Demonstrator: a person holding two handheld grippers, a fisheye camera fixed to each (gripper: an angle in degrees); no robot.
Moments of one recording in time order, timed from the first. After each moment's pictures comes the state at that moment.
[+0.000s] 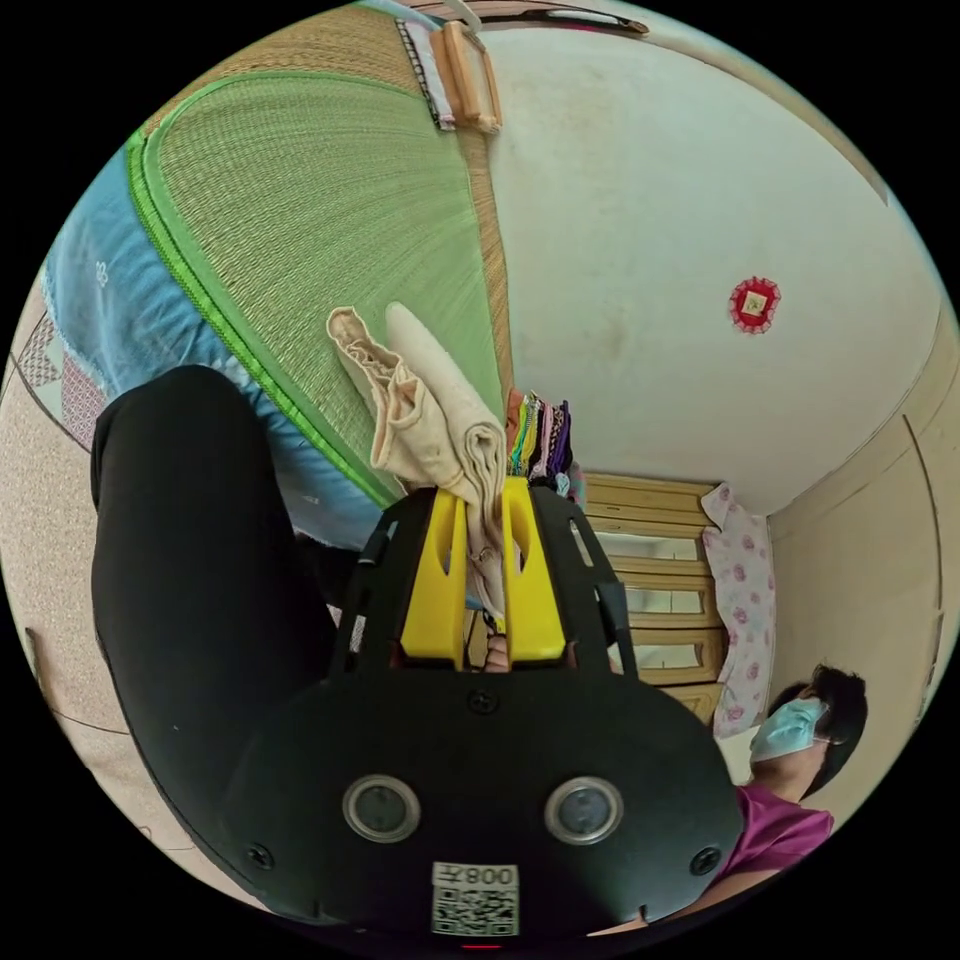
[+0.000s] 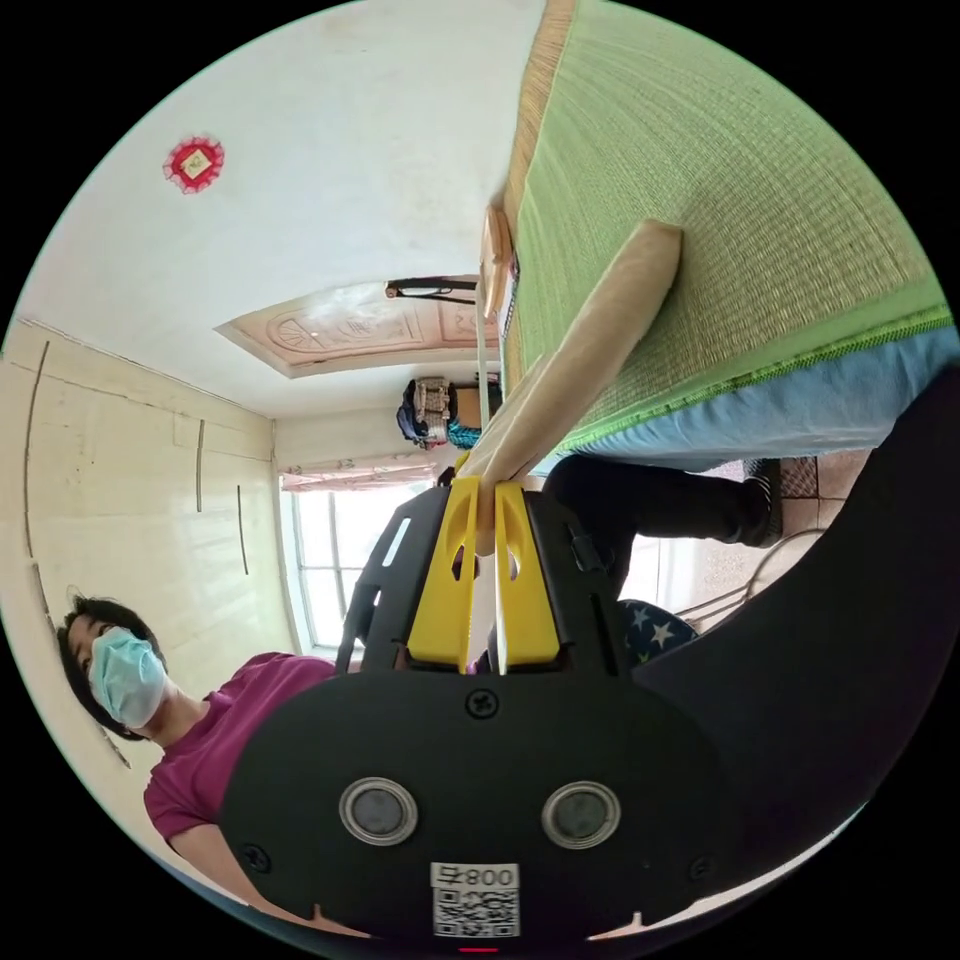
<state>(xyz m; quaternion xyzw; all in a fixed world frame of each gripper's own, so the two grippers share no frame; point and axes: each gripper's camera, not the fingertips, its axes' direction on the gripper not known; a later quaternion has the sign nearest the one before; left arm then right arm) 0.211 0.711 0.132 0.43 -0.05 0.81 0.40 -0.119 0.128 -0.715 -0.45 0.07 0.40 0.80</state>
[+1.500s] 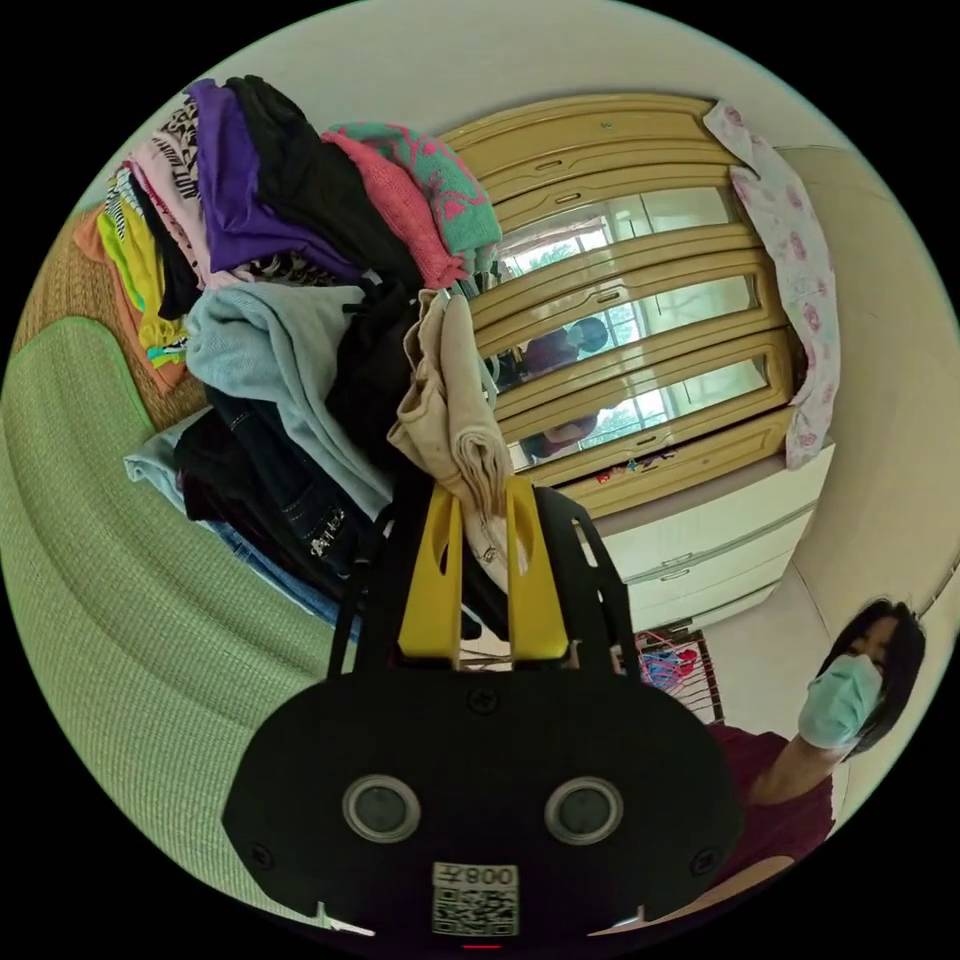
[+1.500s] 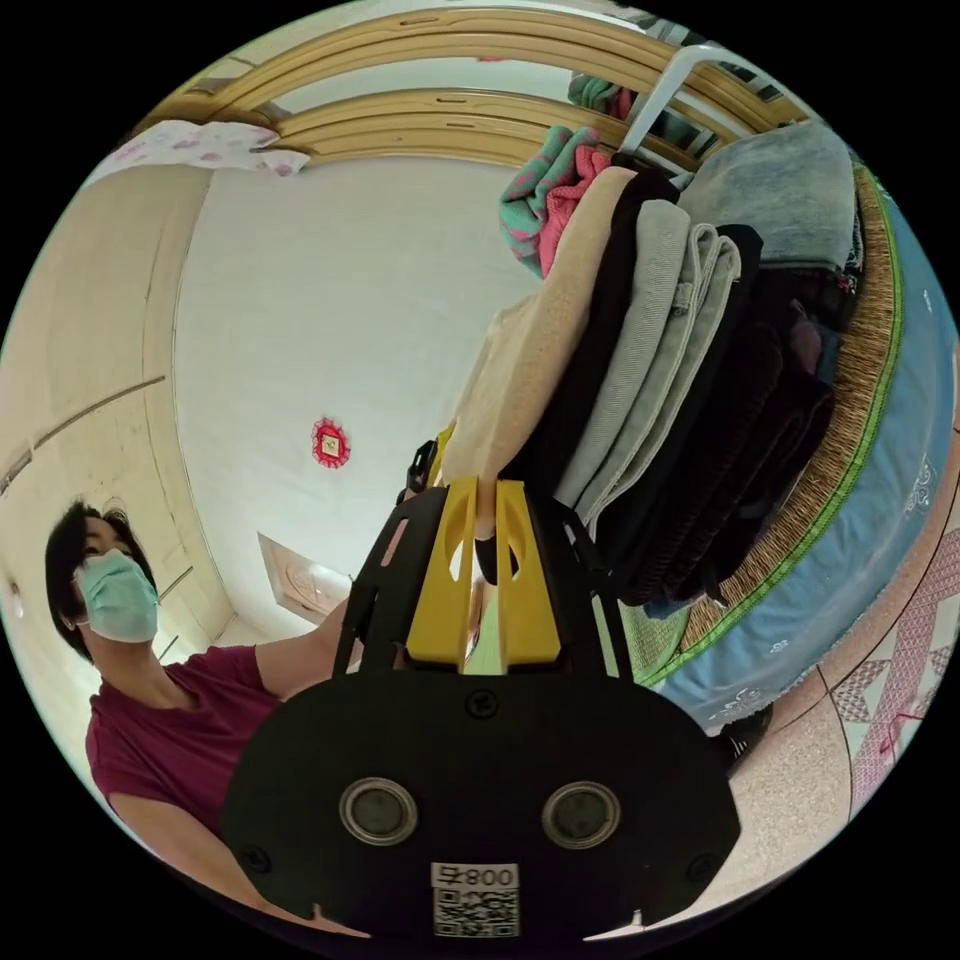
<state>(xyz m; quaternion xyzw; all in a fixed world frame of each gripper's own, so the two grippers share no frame) 0.922 0.399 1.311 0.14 -0.55 0.78 0.27 -0.119 -0.330 -1.207 -0.03 0.23 0.17 0.96</state>
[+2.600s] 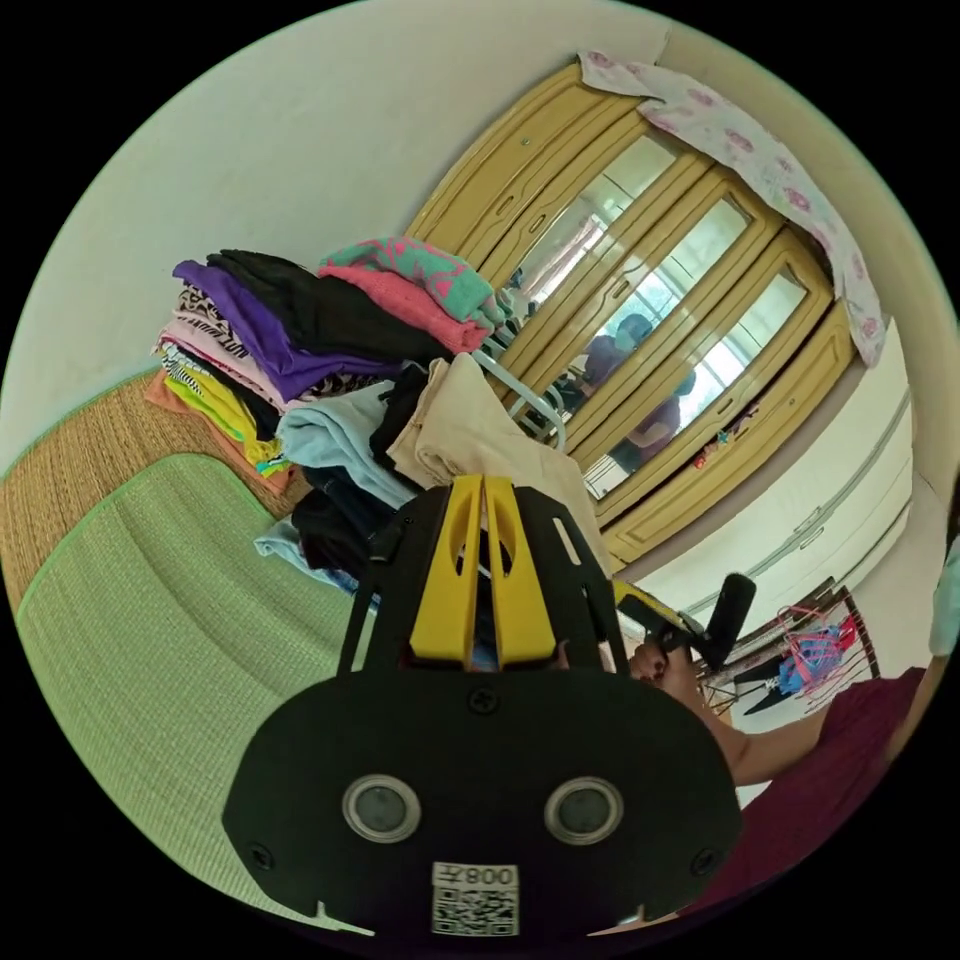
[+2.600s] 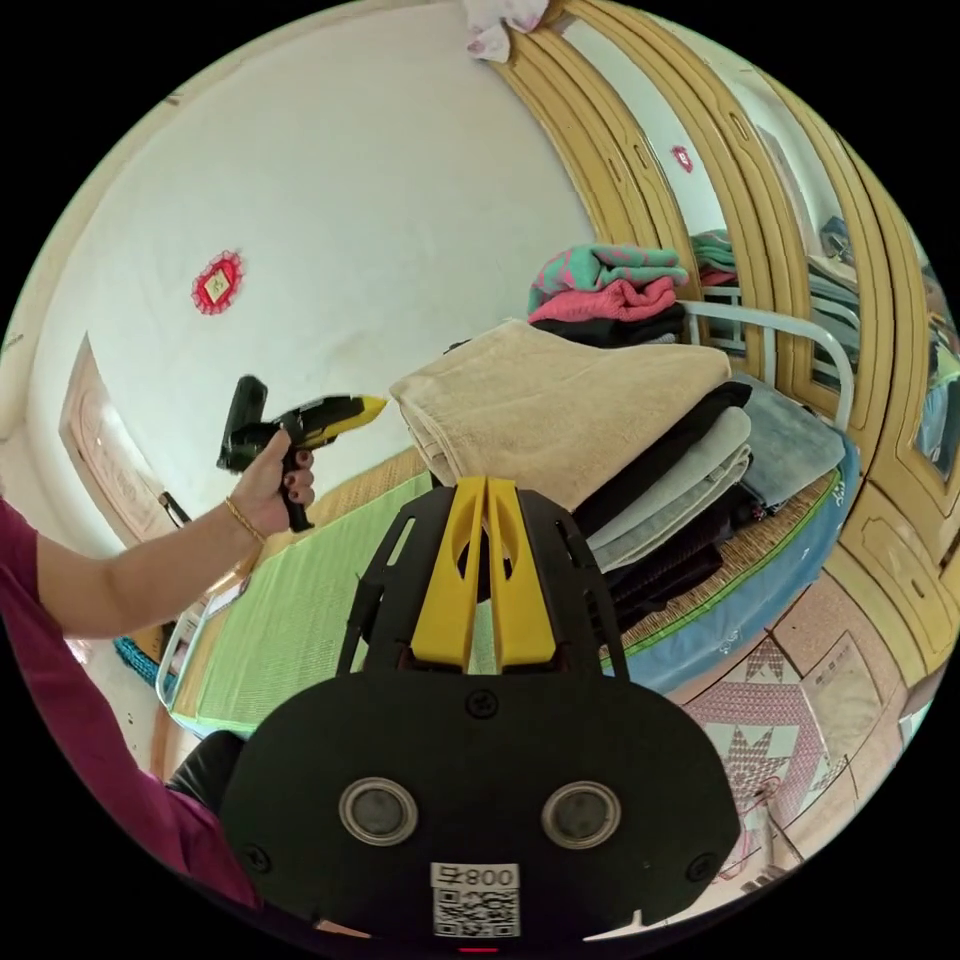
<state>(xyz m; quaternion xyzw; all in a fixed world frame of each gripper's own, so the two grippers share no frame) 0.866 0.248 1.446 0.24 -0.55 0.80 0.03 -0.211 -0.375 -1.101 -0.15 0.52 -0.11 0.83</state>
